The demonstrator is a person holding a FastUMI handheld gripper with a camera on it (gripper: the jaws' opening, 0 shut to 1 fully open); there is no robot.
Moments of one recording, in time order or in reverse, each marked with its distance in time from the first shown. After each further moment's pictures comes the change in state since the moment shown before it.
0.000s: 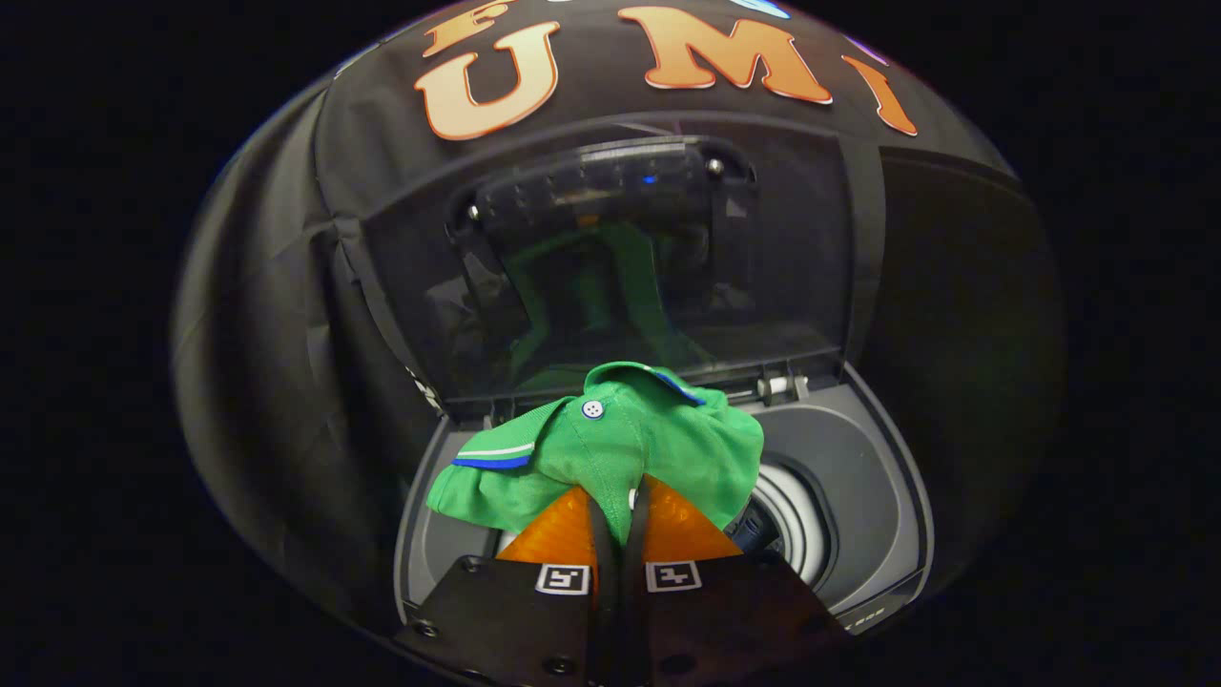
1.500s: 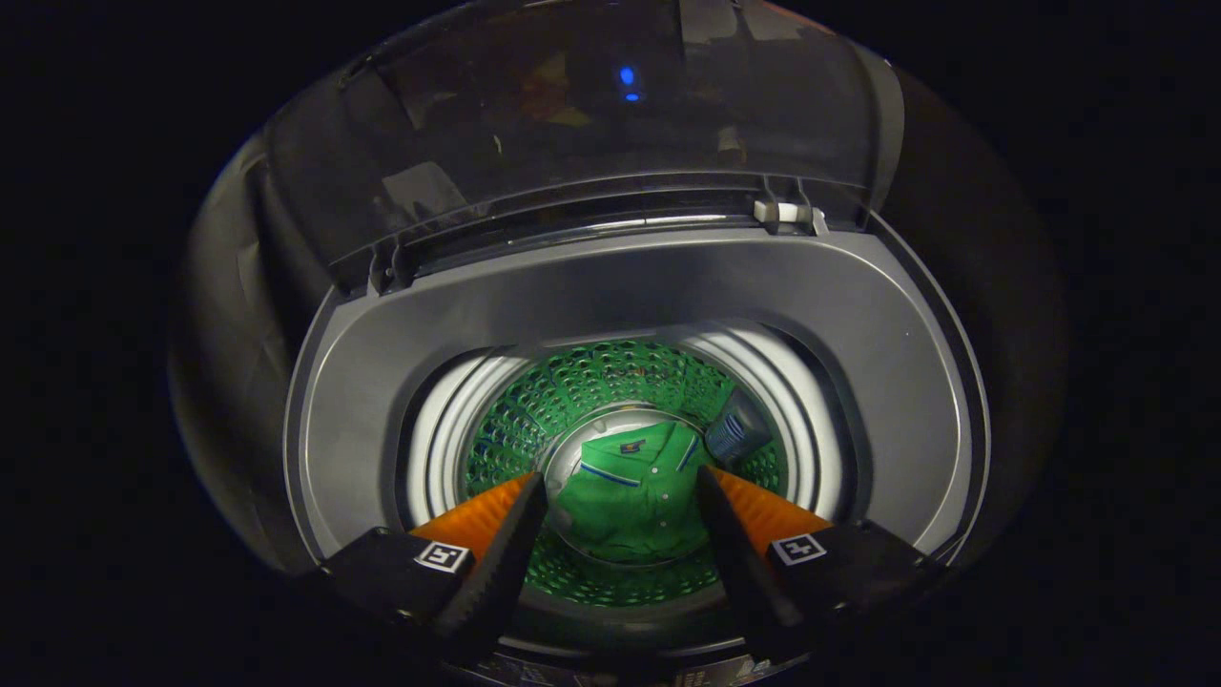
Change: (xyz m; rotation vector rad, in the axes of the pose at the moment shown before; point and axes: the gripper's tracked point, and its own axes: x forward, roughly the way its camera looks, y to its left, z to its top) arm 0.031 -0.036 -0.088 0.025 0.365 -0.097
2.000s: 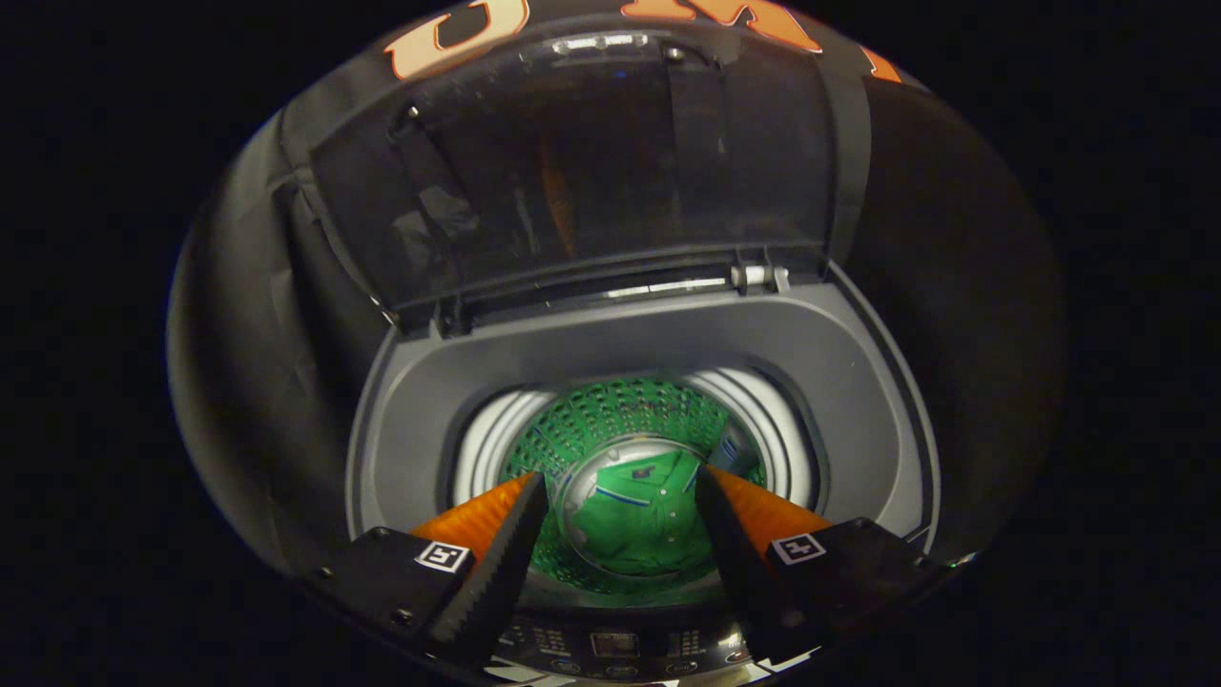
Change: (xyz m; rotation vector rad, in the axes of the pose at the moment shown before) arm -0.063 0.010 0.028 0.005 -0.186 0.055
